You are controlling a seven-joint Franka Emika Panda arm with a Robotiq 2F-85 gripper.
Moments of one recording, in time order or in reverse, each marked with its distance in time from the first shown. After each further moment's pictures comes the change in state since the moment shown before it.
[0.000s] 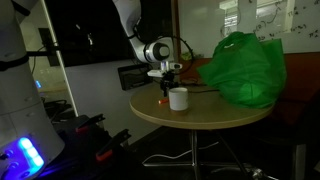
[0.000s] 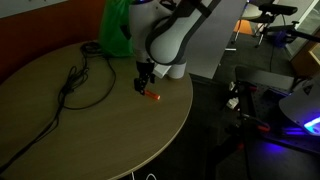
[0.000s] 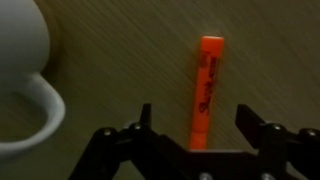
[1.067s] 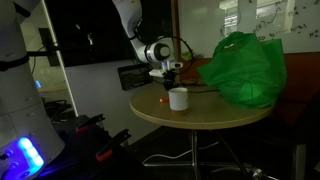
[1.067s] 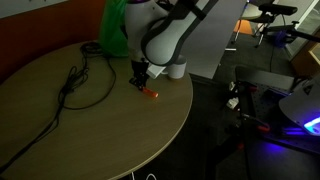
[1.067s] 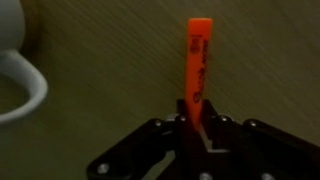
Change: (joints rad) arm 0.017 0.022 -0.014 0.041 0.005 0.038 0.055
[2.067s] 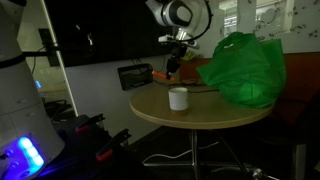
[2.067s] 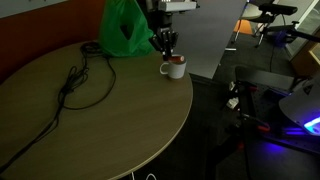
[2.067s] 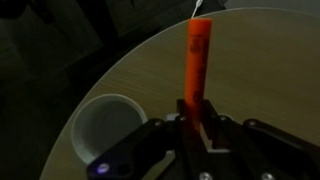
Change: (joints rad) arm -0.250 -0.241 0.018 0.061 0.264 -0.755 -0.023
